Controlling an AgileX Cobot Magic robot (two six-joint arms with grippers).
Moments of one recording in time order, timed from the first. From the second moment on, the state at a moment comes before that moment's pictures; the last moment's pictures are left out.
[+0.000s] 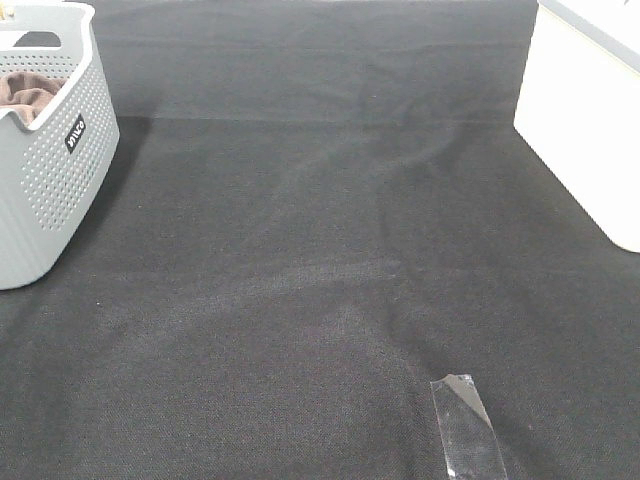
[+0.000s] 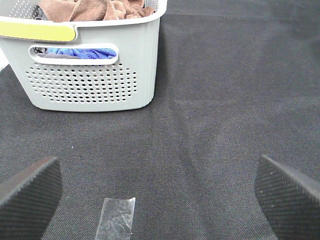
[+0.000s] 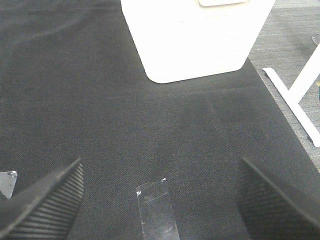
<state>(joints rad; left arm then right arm) 0.02 -0.01 -0.51 -0.07 1.05 0.00 -0.01 0.00 -0.50 -0.19 1.07 0.09</state>
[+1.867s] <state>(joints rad) 0.00 0.66 -1.05 -0.06 1.20 0.54 -0.01 0.00 -0.50 -0.19 1.07 0.09</state>
